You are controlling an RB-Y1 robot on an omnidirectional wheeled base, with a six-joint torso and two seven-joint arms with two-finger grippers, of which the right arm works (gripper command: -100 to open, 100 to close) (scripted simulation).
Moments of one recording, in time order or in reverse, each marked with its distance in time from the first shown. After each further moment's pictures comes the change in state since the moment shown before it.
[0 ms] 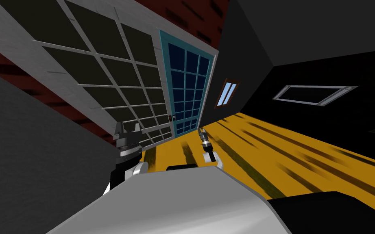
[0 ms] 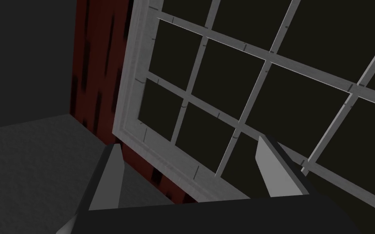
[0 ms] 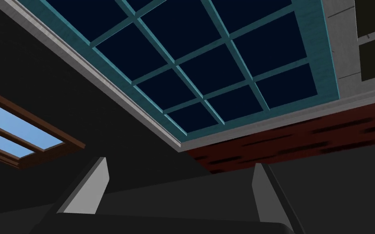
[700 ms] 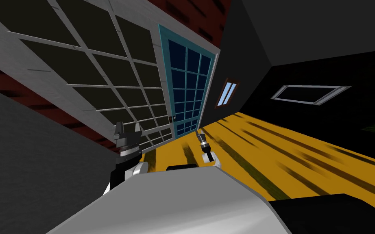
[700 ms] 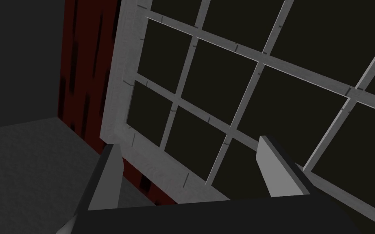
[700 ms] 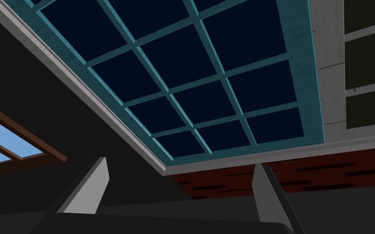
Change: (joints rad) arm -0.057 0.003 0.003 0.147 0.058 -0.047 0.088
